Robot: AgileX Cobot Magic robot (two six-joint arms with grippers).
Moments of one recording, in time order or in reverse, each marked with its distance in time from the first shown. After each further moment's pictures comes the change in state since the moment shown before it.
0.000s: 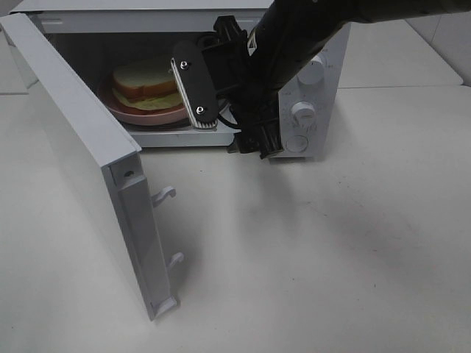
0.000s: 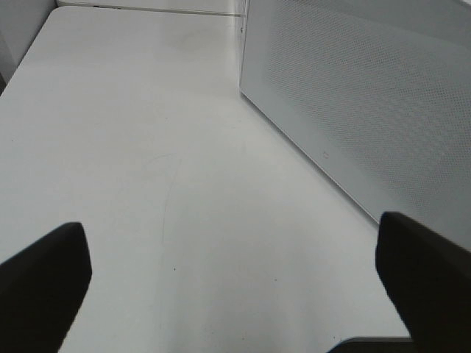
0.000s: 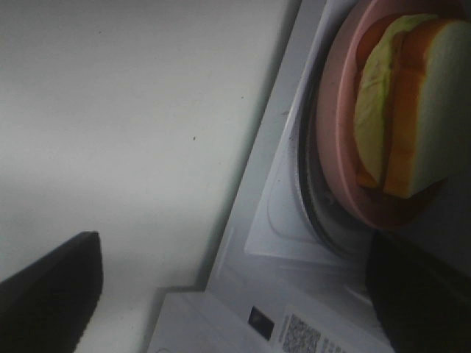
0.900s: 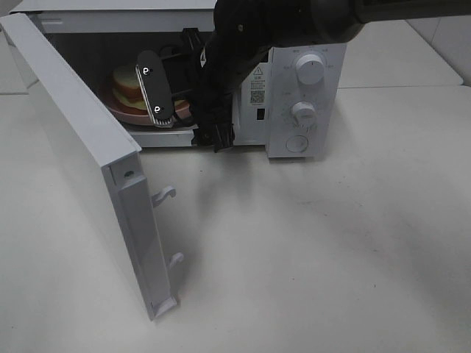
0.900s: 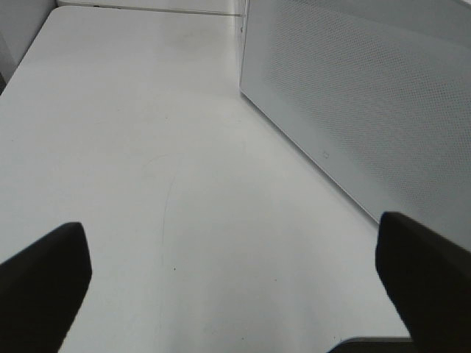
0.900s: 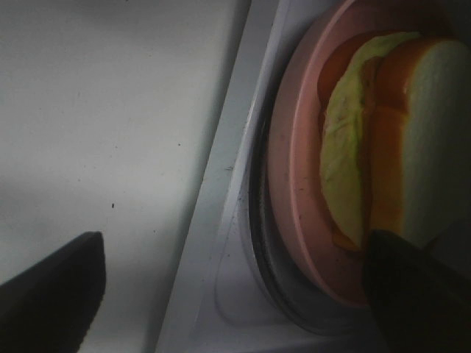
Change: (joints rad) left arm 0.000 0.000 0.000 0.000 0.000 0.000; right arm 0.005 0.294 -0.307 -0.010 -0.015 0.052
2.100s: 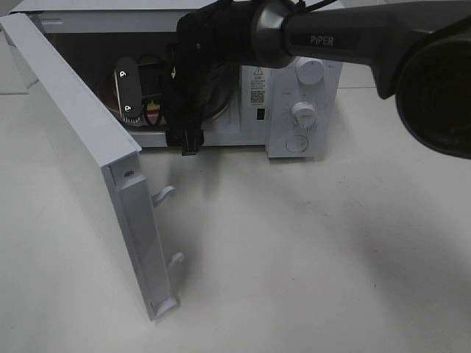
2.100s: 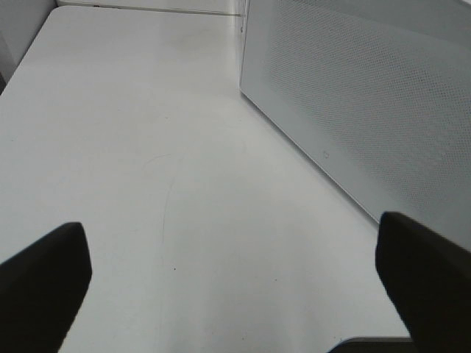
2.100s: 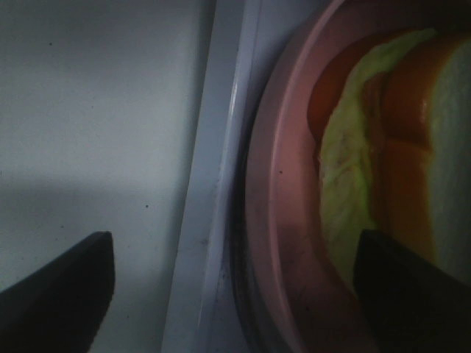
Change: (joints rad) left arm 0.000 0.000 0.000 0.000 0.000 0.000; right arm 0.017 0.240 -0.328 0.000 0.110 0.132
